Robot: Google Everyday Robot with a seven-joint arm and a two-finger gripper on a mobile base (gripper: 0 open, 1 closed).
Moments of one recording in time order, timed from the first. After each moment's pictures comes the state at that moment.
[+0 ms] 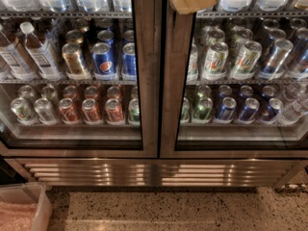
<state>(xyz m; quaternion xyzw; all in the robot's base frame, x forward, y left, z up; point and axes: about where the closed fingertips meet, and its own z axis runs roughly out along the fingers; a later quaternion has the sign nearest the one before) 0.543 -0.053 1.072 -0.57 0.68 0.26 0.38</state>
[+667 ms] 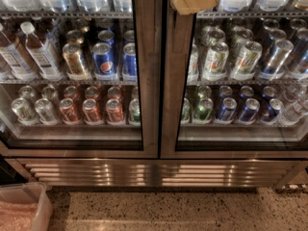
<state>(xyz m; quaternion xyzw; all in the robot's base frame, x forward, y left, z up) 0.541 -0.053 1.071 -0.56 0.69 0.26 0.38</state>
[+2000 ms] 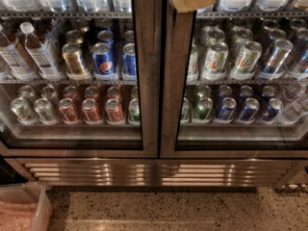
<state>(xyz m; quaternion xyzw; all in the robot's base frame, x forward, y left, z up) 0.545 -0.051 1.076 -0.56 0.68 0.27 0.39</state>
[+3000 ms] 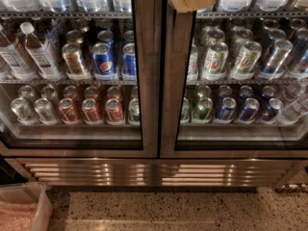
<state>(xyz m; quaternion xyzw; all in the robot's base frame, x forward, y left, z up) 0.545 -0.051 1.075 -0.56 0.68 0.27 0.39</state>
